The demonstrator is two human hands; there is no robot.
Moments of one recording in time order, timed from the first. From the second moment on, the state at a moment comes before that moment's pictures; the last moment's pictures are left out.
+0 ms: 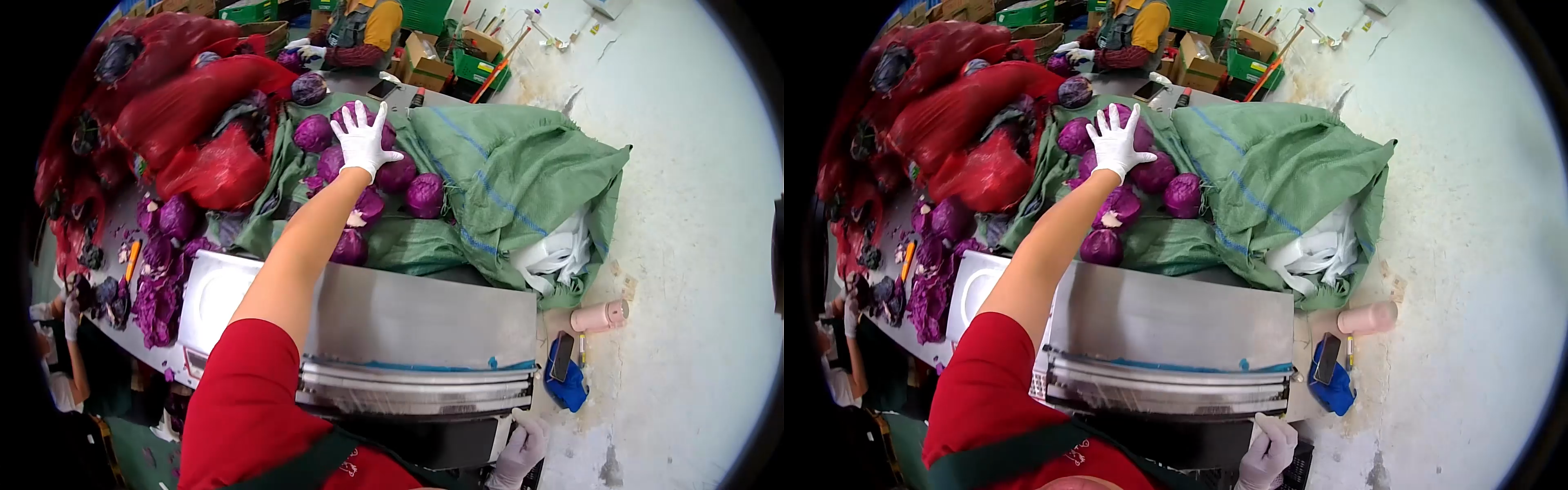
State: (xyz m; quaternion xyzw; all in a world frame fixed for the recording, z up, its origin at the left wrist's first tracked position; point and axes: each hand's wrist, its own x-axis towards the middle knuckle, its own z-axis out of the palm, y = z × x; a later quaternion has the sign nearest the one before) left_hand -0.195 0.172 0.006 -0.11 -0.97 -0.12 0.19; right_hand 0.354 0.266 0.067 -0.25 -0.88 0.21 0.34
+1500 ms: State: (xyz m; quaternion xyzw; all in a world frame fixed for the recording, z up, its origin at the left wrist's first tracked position) left_hand 0.163 -0.076 0.055 -0.24 -0.93 0.03 0.29; right_hand 0.351 0.212 0.102 0.27 -0.88 0.29 0.25
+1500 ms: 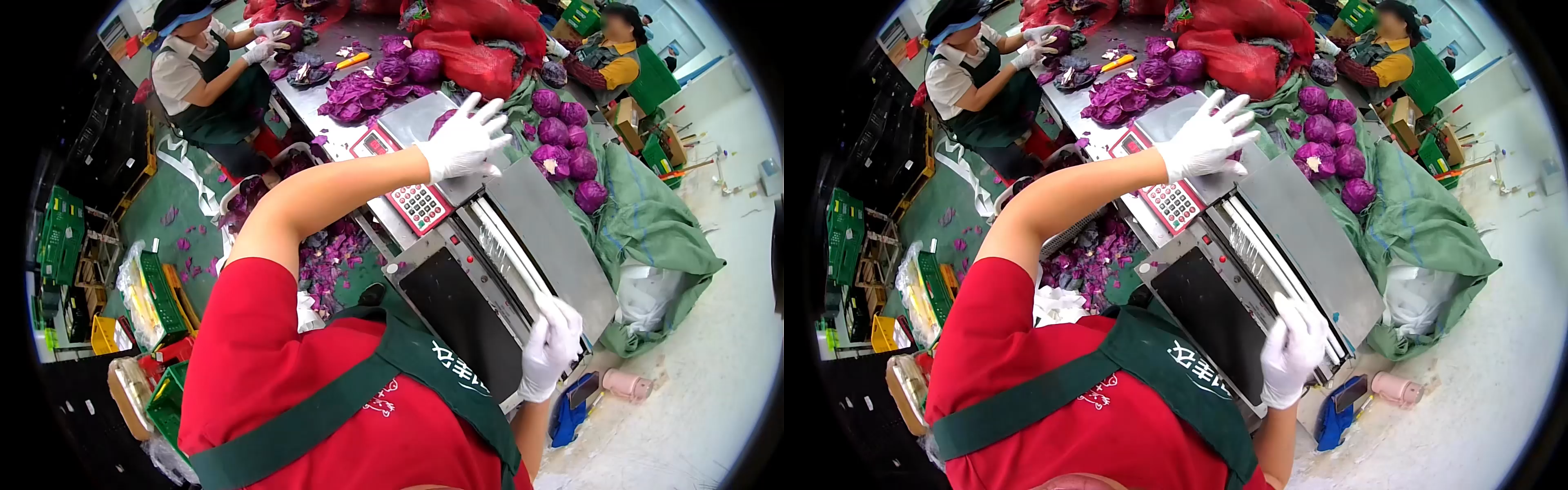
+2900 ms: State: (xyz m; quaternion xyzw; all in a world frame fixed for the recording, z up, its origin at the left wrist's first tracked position) left_hand 0.253 -0.023 0.146 -0.04 -0.87 -0.49 0.02; right_hand 0.094 0.612 0.064 -0.09 -0.82 0.31 0.47
